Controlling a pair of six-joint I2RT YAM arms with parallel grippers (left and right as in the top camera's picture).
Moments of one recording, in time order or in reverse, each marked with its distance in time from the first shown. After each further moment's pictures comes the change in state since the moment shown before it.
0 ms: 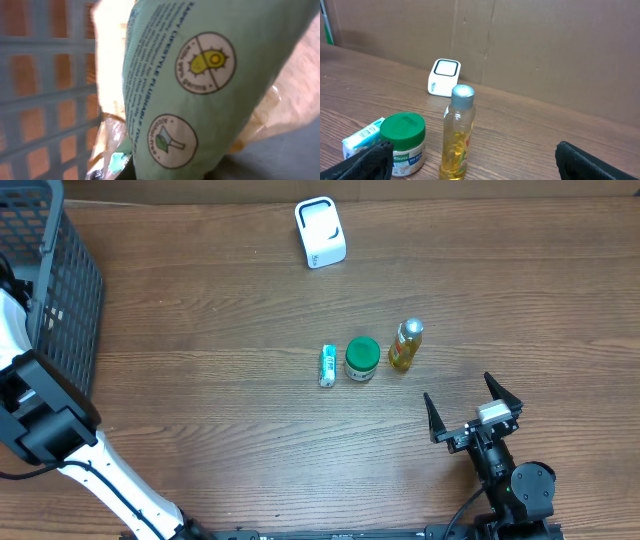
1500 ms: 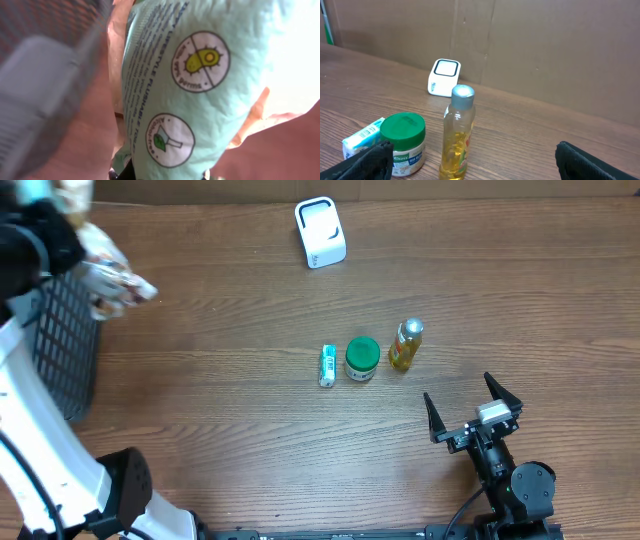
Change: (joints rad) left arm -0.373 -0.543 0.634 -0.810 0.581 -0.788; right arm 0.000 0.000 0.000 0.000 0.000 0.000
